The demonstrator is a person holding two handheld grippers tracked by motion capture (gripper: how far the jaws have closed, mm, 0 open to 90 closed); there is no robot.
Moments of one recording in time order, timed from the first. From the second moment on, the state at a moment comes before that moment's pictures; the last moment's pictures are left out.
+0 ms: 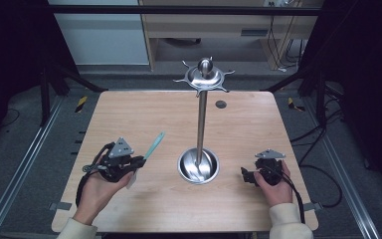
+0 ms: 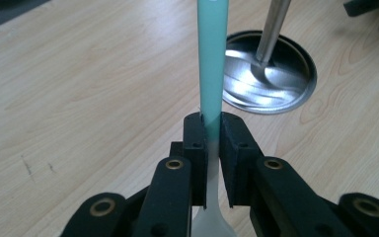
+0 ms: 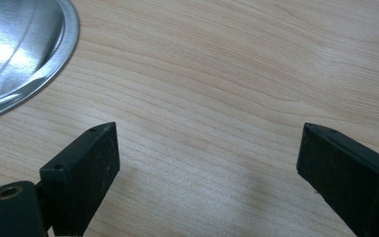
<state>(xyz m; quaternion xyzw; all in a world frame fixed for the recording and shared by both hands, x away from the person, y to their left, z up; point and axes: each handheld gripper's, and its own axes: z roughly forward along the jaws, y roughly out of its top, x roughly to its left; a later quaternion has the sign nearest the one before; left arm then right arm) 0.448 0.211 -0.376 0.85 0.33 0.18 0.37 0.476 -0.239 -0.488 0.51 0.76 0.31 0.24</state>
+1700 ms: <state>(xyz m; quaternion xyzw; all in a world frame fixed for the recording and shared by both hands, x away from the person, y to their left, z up) 0.443 0.191 -0.293 0.78 0.30 0.26 0.49 0.476 -0.240 -0.487 0.51 0.76 0.31 0.25</state>
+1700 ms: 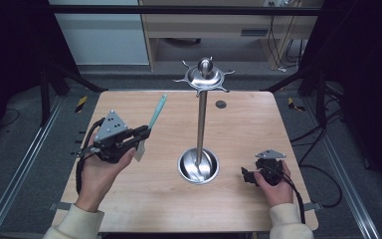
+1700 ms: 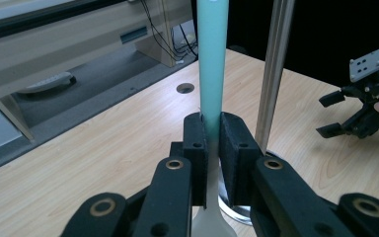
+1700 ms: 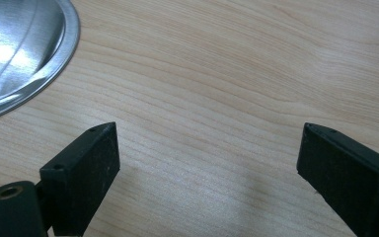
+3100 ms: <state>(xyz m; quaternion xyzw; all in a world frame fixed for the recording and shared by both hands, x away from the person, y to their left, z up) 0.449 0.178 -0.262 0.75 0.26 0.21 0.56 0.476 -0.240 -0.487 0.51 0.76 0.31 0.25</state>
